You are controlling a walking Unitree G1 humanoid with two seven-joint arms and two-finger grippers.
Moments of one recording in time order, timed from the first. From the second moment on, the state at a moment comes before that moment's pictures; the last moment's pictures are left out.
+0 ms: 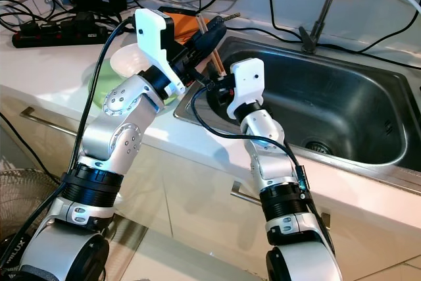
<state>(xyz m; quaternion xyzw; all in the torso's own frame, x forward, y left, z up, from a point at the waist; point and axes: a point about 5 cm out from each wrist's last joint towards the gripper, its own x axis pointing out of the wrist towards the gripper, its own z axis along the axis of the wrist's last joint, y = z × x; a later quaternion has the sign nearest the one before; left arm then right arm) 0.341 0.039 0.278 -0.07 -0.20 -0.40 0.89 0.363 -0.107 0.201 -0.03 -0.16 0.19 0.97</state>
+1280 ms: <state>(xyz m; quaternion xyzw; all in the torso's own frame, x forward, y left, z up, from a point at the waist) 0.344 0.047 0.280 -0.08 -0.21 -0.37 0.90 0.373 -0.123 0.195 -0.05 -0.15 0.15 0.98</state>
